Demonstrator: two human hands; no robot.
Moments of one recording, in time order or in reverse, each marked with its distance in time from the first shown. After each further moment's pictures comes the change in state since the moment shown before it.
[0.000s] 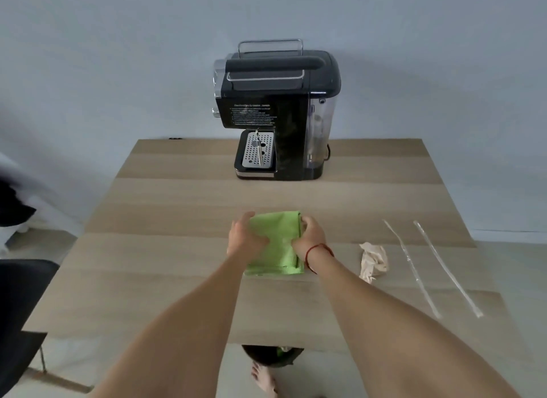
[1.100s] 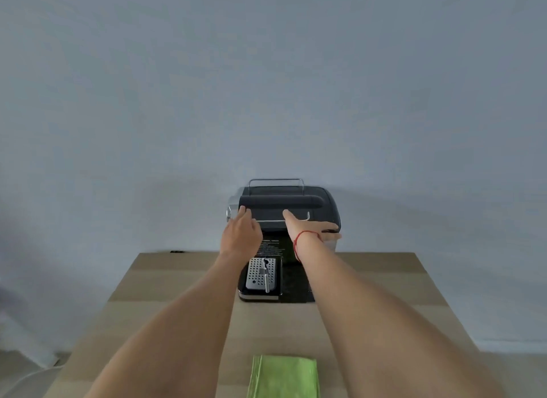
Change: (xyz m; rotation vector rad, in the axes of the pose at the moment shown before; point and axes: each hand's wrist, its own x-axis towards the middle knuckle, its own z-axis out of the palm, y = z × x) left_hand 0.105 0.192 -0.136 0.262 0.340 0.604; right_hand 0.050 -0.266 -0.074 0.231 0.331 0.177
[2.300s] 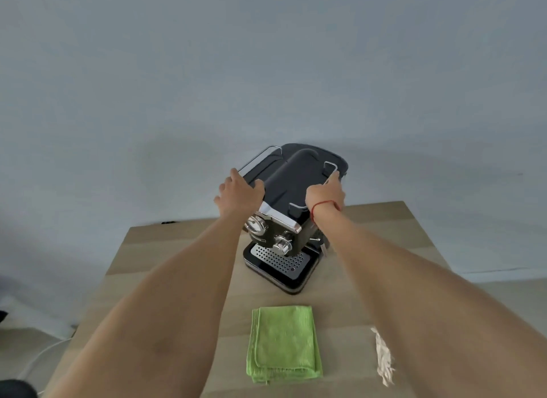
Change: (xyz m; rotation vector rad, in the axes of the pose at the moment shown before) left_hand 0.006 0.035 0.010 0.031 -0.129 -0.268; right_hand 0.039 0.032 -0.039 -0.004 0.144 -0.214
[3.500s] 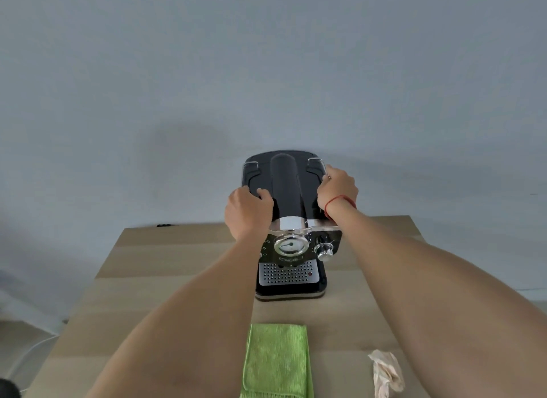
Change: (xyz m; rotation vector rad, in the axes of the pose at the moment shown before) left_hand 0.003 0.015 0.035 -0.200 0.310 -0.083; right_hand 0.064 -0.008 -0.004 -0.336 0.064 -0.401
